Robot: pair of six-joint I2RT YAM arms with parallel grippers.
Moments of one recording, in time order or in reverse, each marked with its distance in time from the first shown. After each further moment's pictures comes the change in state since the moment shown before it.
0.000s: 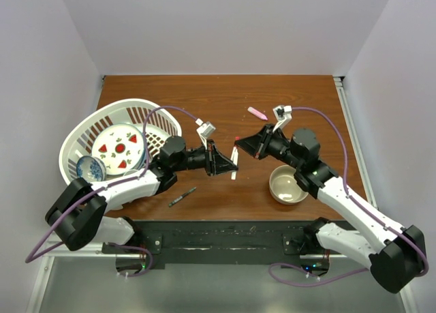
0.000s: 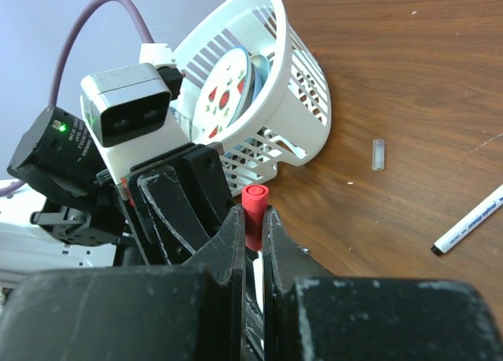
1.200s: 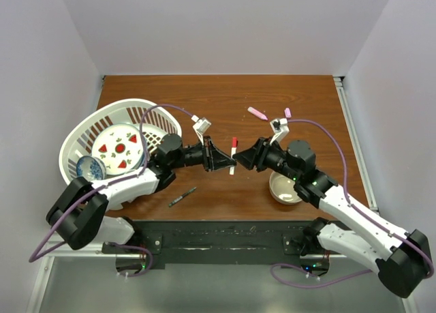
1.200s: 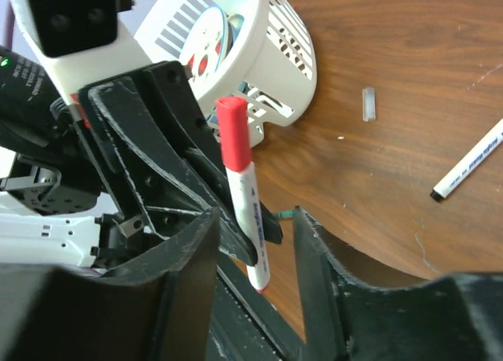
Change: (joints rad) left arm 0.038 0.014 -0.001 0.051 0.018 -0.044; right arm 0.091 -0.079 -0.095 -0.062 0.117 0.021
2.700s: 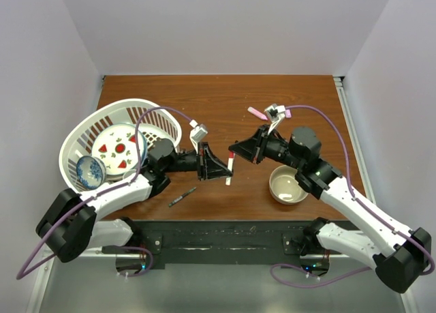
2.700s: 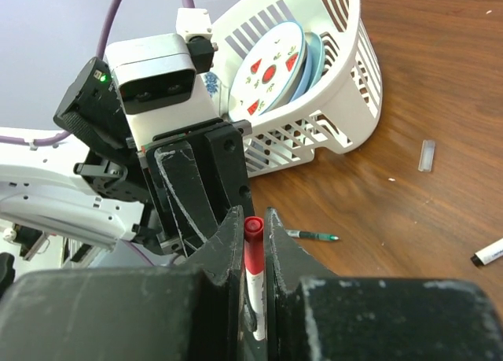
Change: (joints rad) left arm 0.001 -0.123 -0.054 0.027 0.161 0.028; right arm -0.006 0.058 0.192 -0.044 -0.185 -0.096
